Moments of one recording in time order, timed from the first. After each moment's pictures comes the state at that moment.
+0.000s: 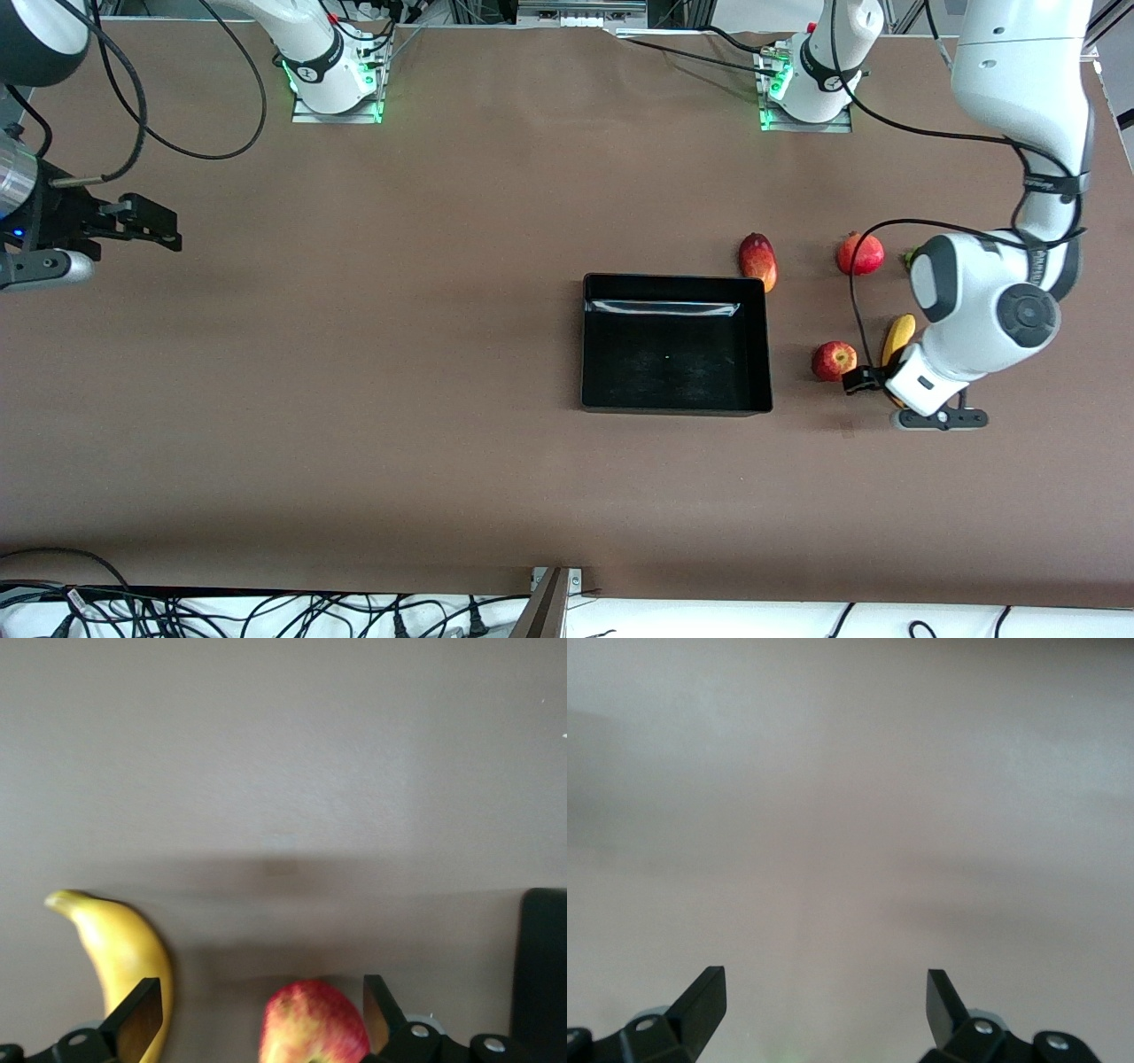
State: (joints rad) left arm -0.16 0.56 0.16 -1.78 -0.13 2.39 0.02; right arm 0.56 0.23 -0.60 -1.35 0.11 1.45 -0.19
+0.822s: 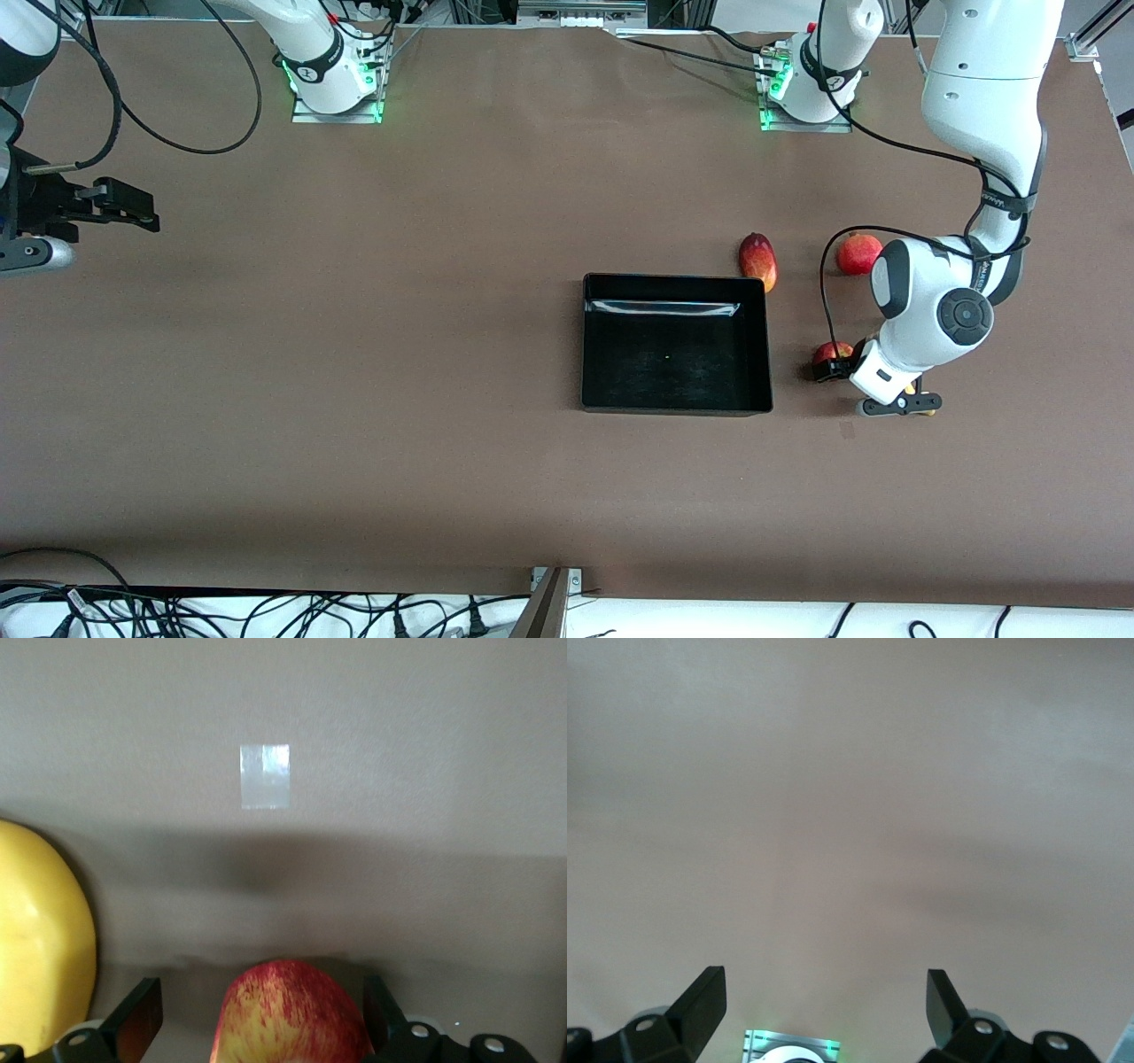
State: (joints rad) left arm -0.18 0.61 0.15 -1.87 -0.14 2.44 -0.08; right arm 0.50 0.21 -0.57 -1.35 0.04 1.39 -0.24
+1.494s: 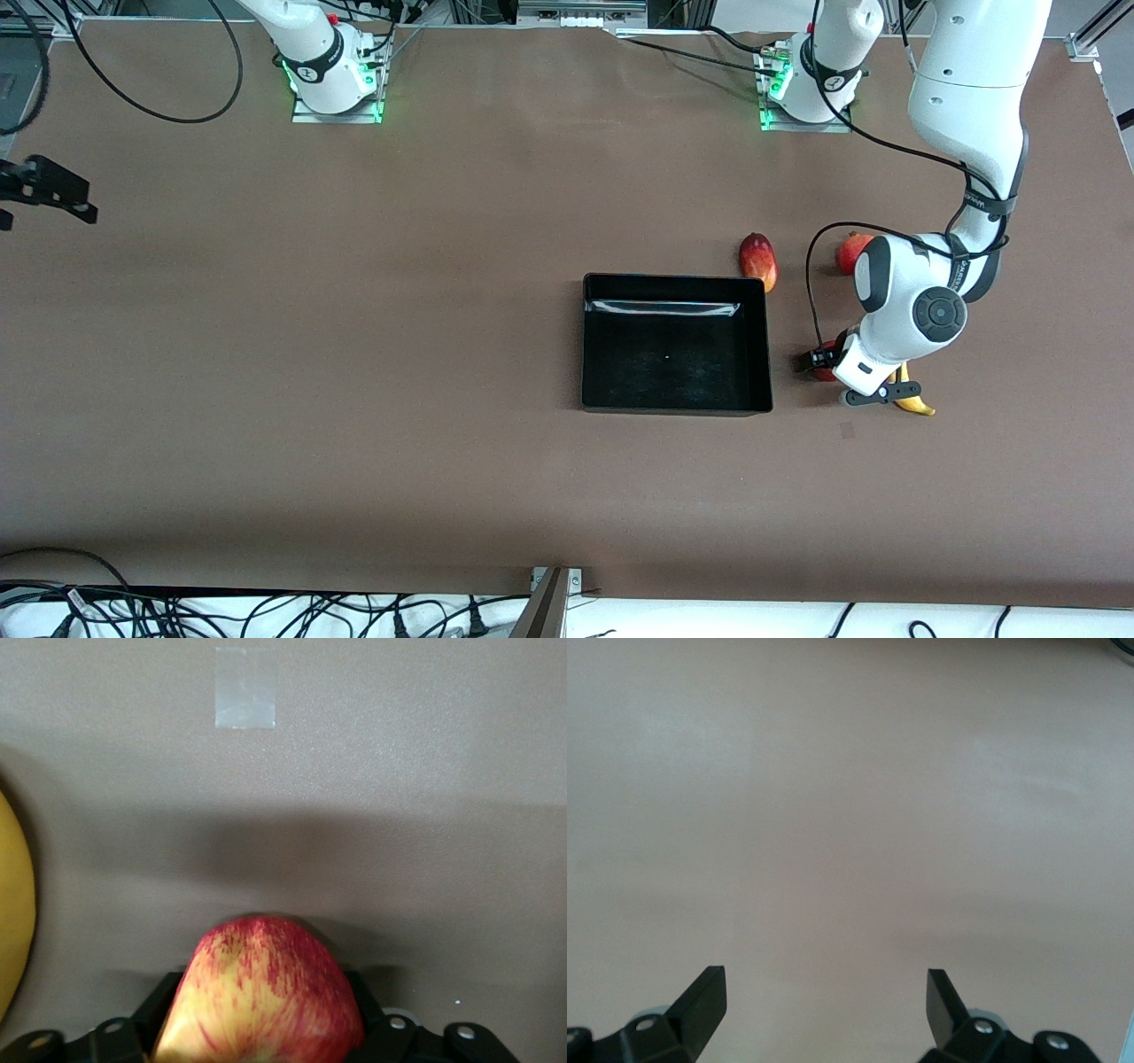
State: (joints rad) left arm -0.19 0.61 0.14 -1.91 -0.14 2.45 -0.15; right arm -0.03 -0.01 -0.09 -1.61 -0.04 1.61 -0.24
